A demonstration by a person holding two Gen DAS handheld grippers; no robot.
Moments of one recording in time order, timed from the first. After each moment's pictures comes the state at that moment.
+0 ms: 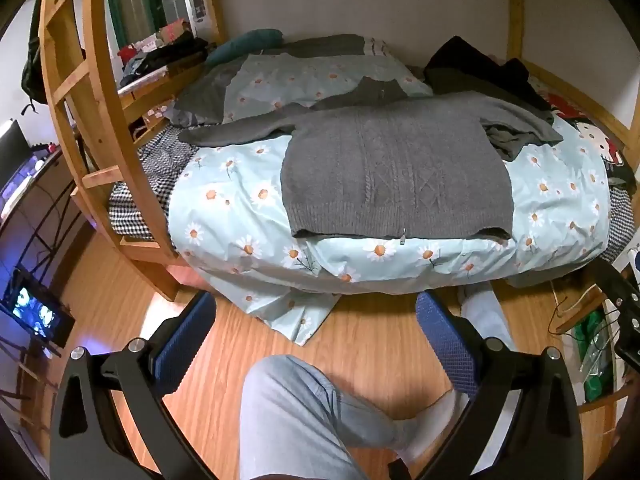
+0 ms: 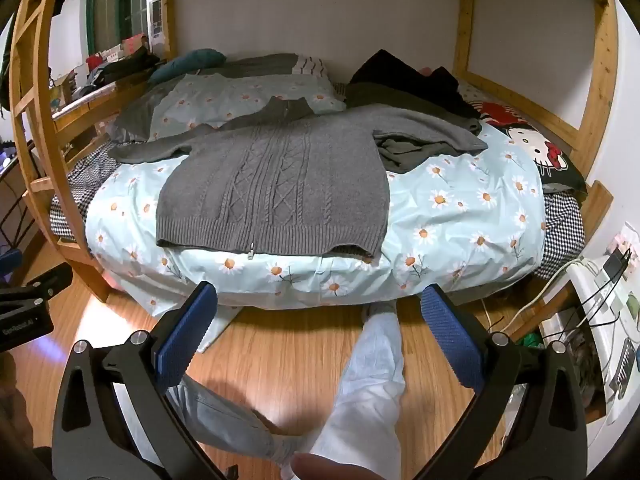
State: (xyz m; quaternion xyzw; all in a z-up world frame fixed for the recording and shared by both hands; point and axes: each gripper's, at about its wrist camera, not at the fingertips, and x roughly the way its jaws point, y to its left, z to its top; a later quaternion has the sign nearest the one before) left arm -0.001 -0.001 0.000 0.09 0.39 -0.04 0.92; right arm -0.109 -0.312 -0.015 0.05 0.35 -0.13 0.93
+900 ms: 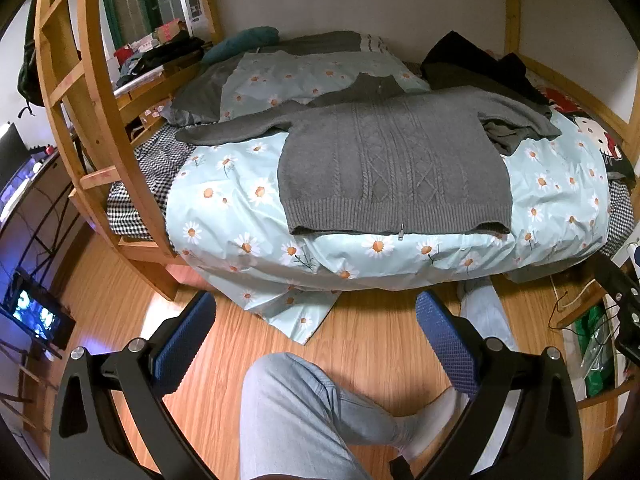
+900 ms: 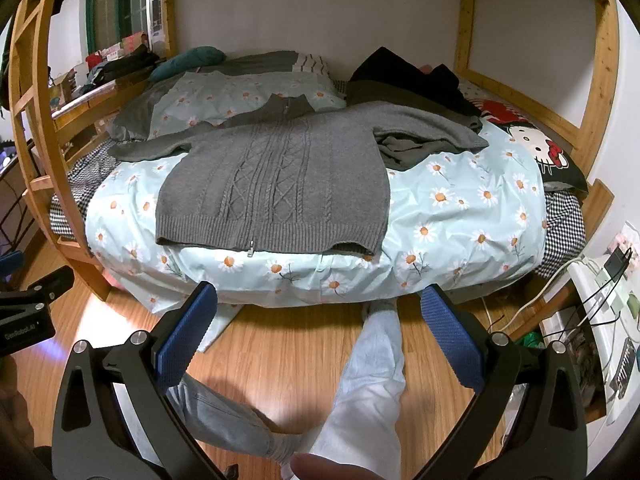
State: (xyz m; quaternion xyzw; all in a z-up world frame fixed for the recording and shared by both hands) left arm 0.002 -0.001 -0.004 0.09 0.40 -0.04 0.91; right arm -0.108 -0.312 -0.016 0.05 0.35 -0.13 0.93
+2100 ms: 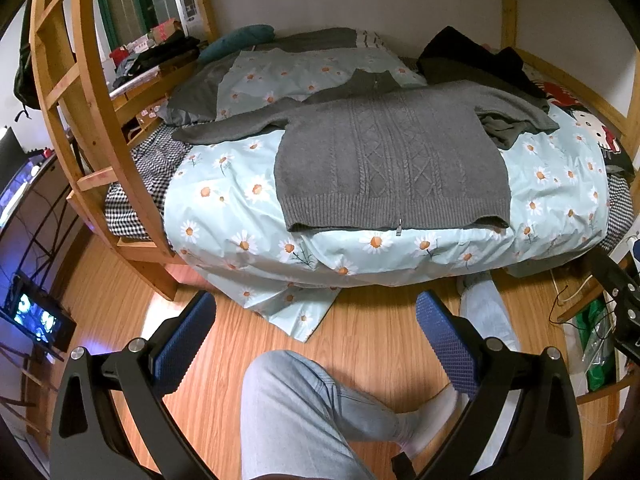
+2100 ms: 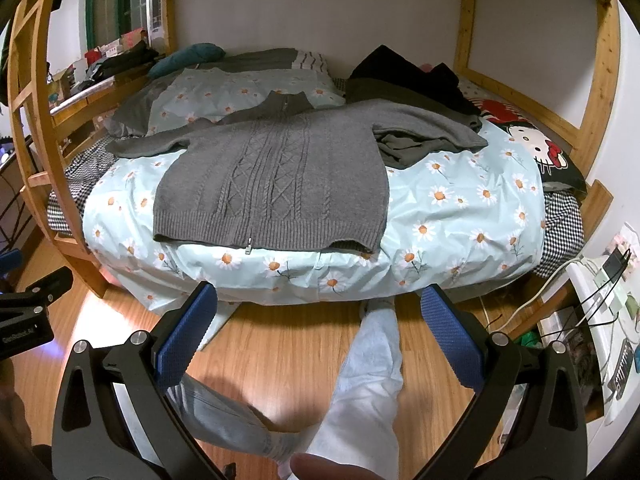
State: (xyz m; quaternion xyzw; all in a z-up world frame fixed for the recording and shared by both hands) left arm 0.002 -0.002 -0.008 0.10 0.41 -0.05 0.91; right arm -0.106 -0.311 -0.021 0.05 0.35 -0.13 0.92
